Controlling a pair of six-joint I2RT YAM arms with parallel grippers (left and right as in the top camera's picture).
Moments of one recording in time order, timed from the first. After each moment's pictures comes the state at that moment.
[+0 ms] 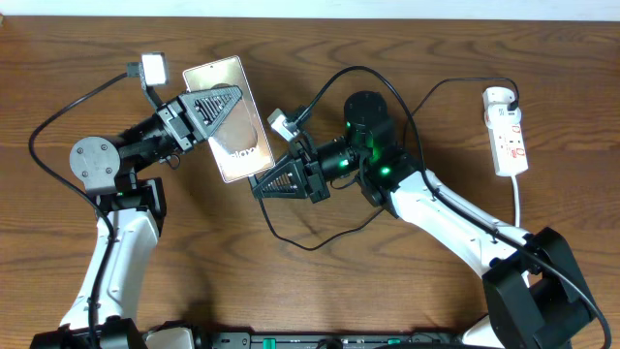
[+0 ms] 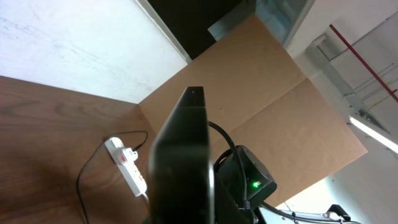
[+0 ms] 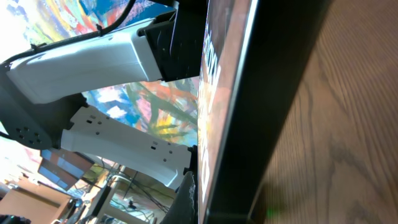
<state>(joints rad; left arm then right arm) 0.15 1.34 0.75 1.08 1.19 -1.39 0.62 1.70 1.08 0.49 -1.35 0.68</state>
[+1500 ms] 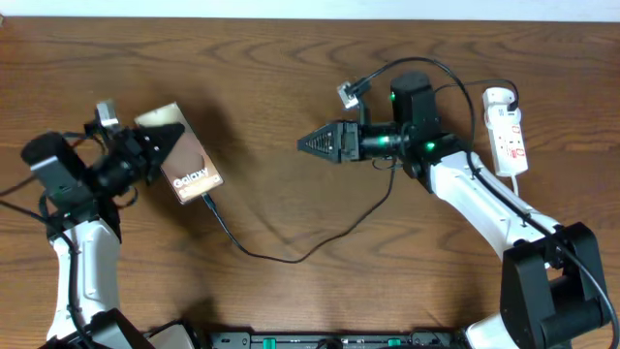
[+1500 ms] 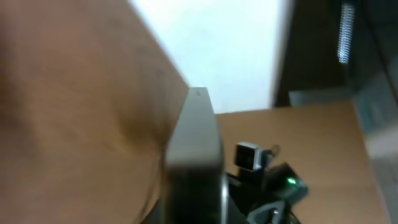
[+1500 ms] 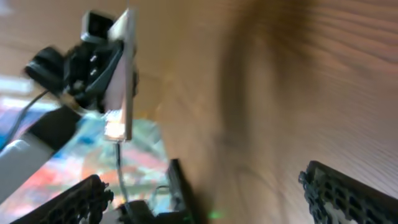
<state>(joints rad) 0.49 1.33 0.74 0.06 1.21 -0.89 0.37 1.69 1.09 -0.07 -1.00 0.57</state>
